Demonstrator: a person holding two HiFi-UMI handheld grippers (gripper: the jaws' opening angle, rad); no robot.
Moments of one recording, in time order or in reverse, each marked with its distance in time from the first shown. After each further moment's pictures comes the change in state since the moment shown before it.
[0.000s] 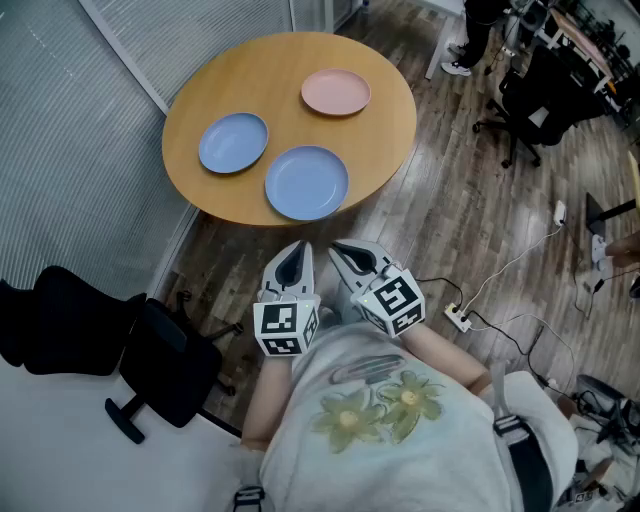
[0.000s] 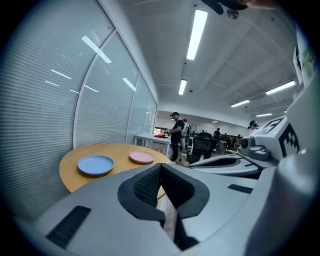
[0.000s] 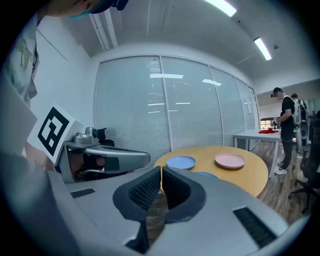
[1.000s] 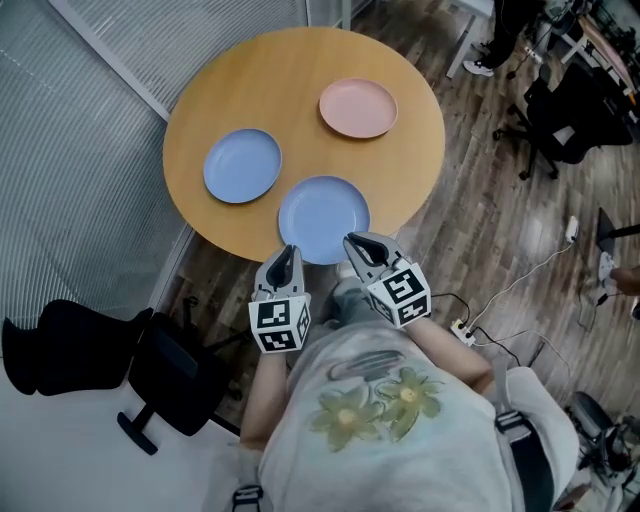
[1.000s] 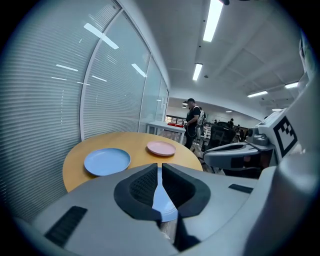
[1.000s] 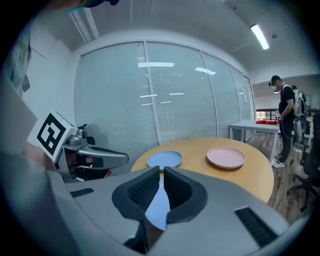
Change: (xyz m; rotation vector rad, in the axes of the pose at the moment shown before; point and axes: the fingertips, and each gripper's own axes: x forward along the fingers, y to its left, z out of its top) left arm 0.162 0.151 0.015 -0.020 0.143 0.124; right arm 0.161 -0.162 0.023 0.055 0.078 -0.051
